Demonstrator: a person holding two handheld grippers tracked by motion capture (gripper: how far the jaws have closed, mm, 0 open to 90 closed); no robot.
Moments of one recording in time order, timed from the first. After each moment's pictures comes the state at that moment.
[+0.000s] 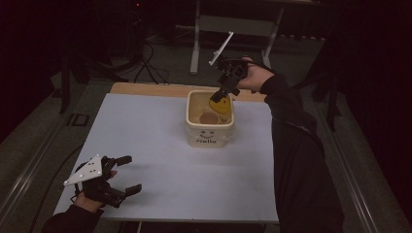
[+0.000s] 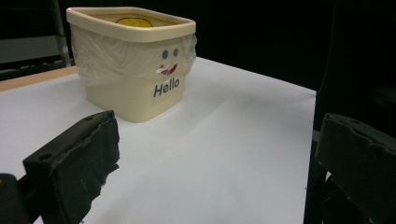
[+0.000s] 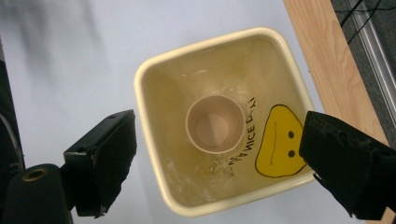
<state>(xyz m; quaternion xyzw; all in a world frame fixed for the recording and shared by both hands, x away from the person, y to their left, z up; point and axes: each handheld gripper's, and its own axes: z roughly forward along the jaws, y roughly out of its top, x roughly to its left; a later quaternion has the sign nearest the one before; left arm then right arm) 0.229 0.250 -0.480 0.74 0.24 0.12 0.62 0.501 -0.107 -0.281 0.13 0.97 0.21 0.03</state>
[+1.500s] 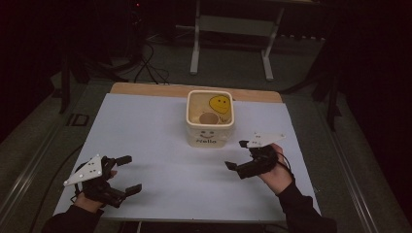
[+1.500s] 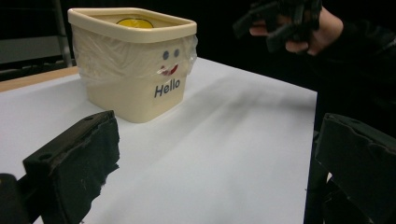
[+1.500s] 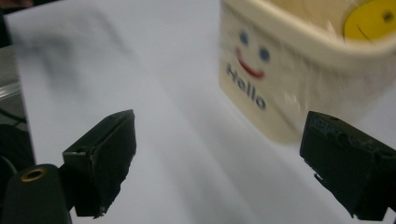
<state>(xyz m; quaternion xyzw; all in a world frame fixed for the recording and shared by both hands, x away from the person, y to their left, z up) 0.228 0.249 -0.479 0.74 0.25 0.12 0.62 0.311 -0.206 -0.422 0.25 0.86 0.42 0.12</state>
